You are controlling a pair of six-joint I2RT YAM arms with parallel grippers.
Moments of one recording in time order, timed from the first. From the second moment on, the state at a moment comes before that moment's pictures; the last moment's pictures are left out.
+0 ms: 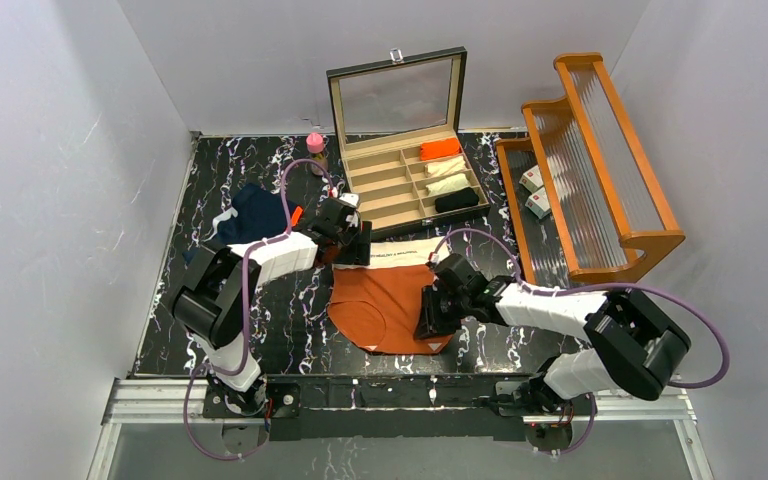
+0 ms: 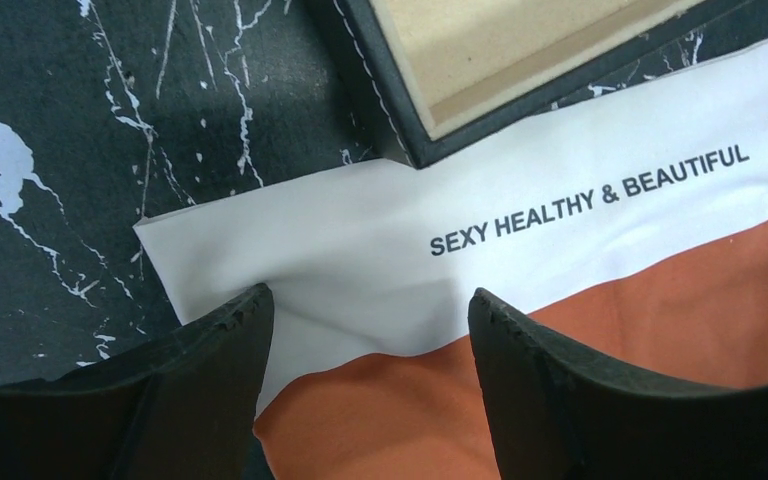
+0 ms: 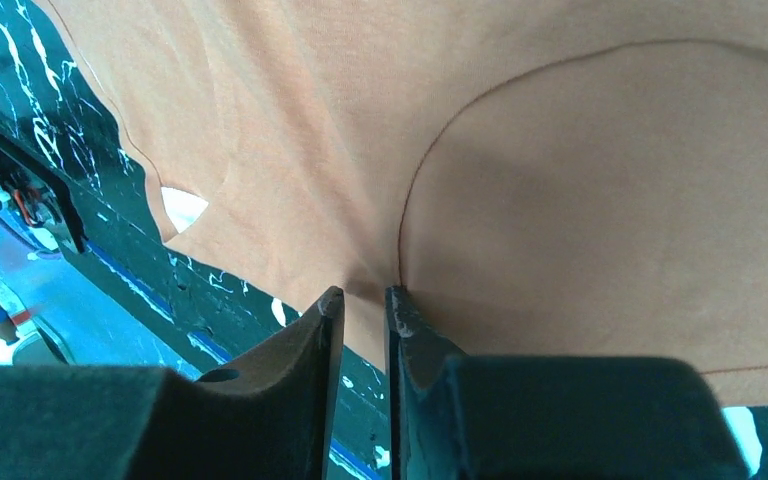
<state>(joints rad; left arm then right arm) -0.54 1.71 0.94 -0.16 -0.07 -0.37 0.85 1.37 0.56 -0.19 -0.31 0.76</state>
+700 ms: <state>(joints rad) -0.60 1.33 0.78 -0.21 0.22 -0.49 0.61 1.55 1.02 -0.38 -0.07 0.54</state>
